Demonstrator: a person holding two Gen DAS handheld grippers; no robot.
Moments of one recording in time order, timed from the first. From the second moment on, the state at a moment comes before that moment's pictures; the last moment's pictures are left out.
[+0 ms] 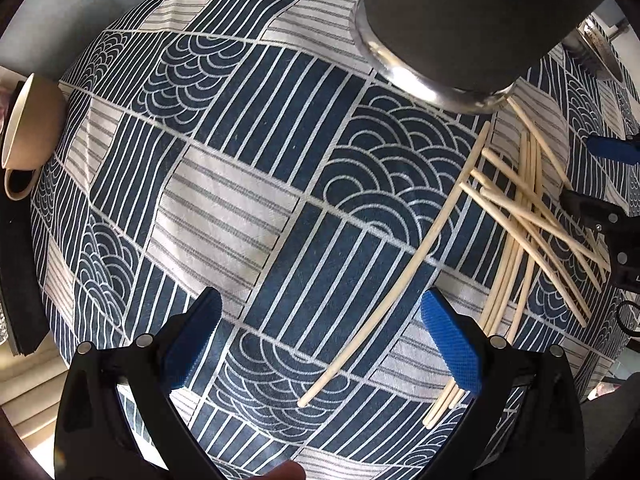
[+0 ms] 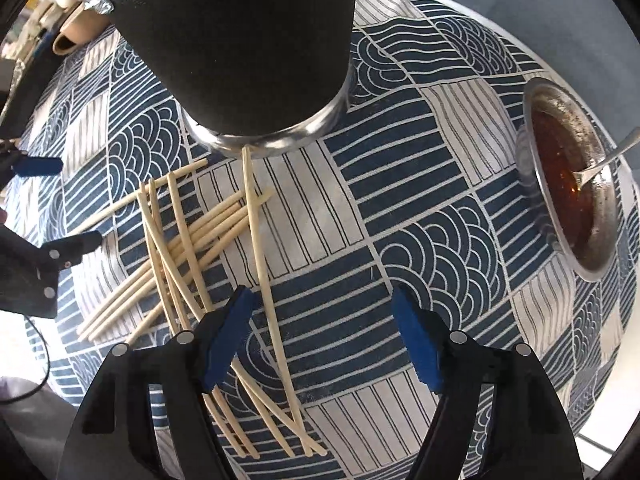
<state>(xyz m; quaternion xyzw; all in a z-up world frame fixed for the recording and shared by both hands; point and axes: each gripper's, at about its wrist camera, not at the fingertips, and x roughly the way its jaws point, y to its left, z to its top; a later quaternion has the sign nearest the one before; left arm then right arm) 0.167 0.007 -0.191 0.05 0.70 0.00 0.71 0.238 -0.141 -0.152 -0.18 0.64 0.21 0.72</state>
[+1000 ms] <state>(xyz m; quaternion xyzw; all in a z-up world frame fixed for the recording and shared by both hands) 0.168 -0.003 -0.177 0.06 0.68 -0.10 0.72 0.219 -0.144 -0.153 -0.17 0.63 0.23 0.72</state>
